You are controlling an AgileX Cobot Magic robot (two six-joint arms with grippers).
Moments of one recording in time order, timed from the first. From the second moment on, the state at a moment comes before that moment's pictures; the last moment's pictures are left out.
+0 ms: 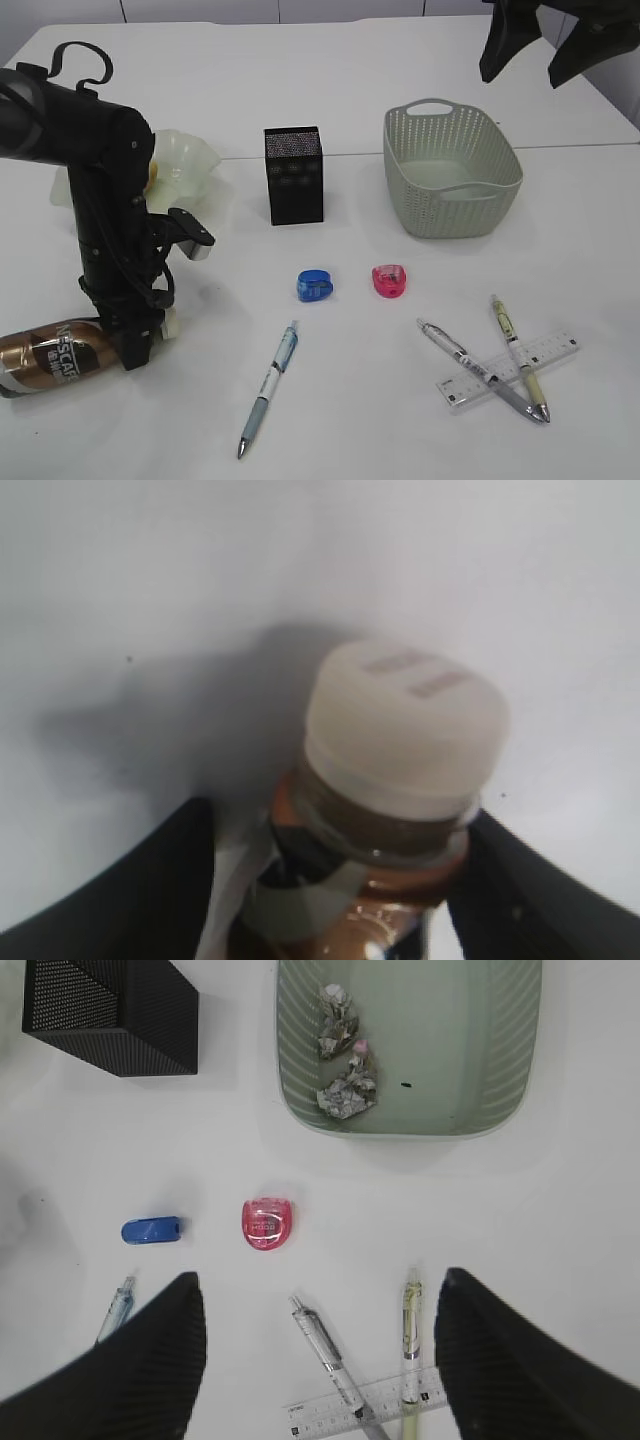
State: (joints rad) left arm -0.37 2.17 -1.41 0.02 1.10 0.53; right arm 0.17 1.74 -1.79 0.10 1.25 0.12
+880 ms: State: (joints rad) left arm -0.36 2.17 -1.41 0.00 1.12 0.10; right arm 0.17 1.74 -1.79 0.08 1.25 0.12
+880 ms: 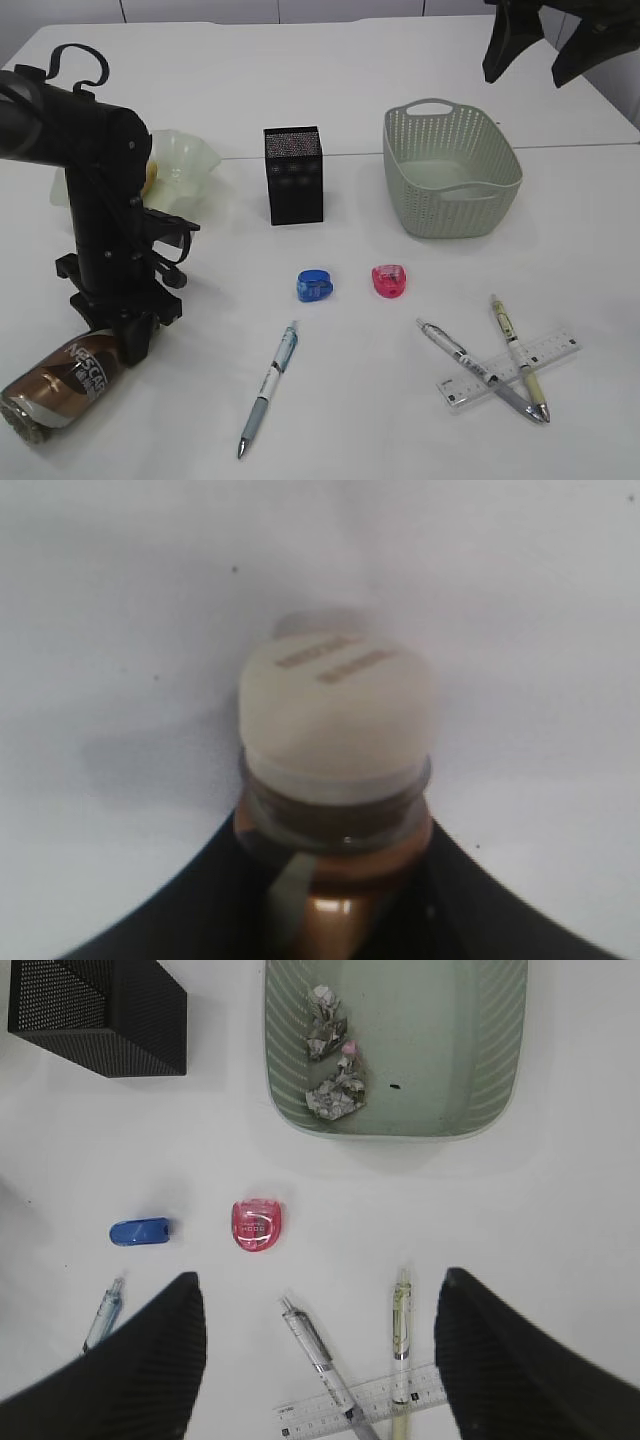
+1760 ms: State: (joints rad) left arm -0.35 1.68 -1.03 -0.10 0.56 -0.03; right arm 0.17 1.74 -1.79 0.05 1.25 0.12
